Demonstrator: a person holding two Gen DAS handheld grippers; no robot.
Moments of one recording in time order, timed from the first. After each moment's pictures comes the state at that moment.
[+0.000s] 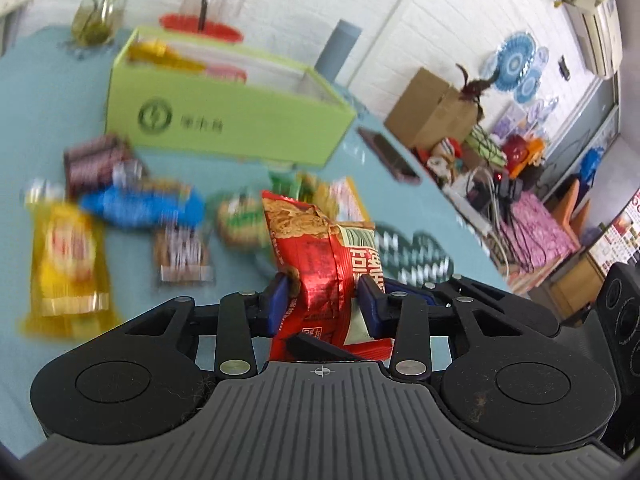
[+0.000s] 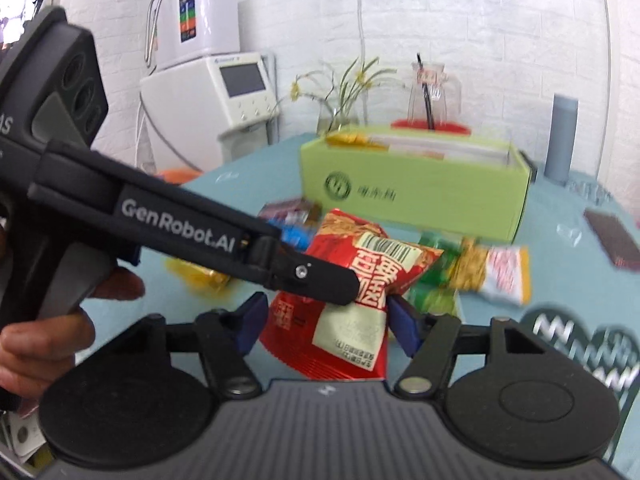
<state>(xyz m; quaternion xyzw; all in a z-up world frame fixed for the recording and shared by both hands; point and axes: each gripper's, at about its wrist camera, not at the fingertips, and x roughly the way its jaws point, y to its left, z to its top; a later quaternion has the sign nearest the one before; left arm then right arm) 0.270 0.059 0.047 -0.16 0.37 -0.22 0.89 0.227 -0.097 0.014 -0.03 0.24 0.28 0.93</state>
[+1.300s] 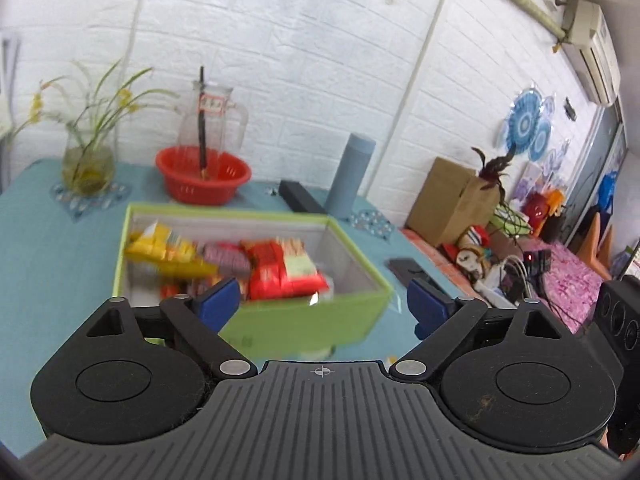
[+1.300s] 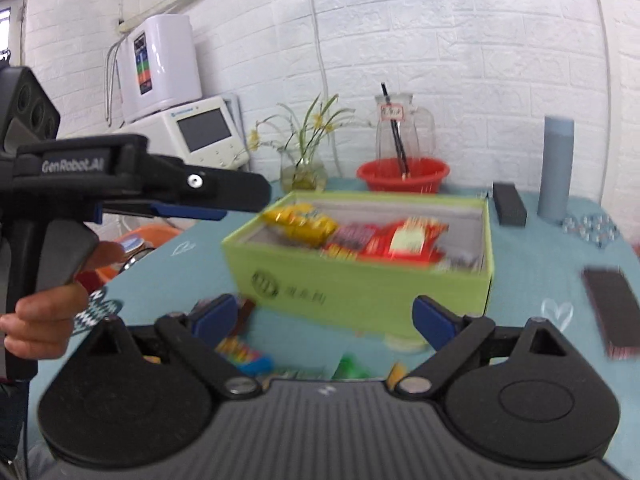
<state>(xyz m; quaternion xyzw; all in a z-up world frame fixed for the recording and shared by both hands) 0.354 0.078 0.107 -0.12 0.26 -0.19 0.94 0.327 -0.132 0.047 0.02 0.25 0.29 0.92</state>
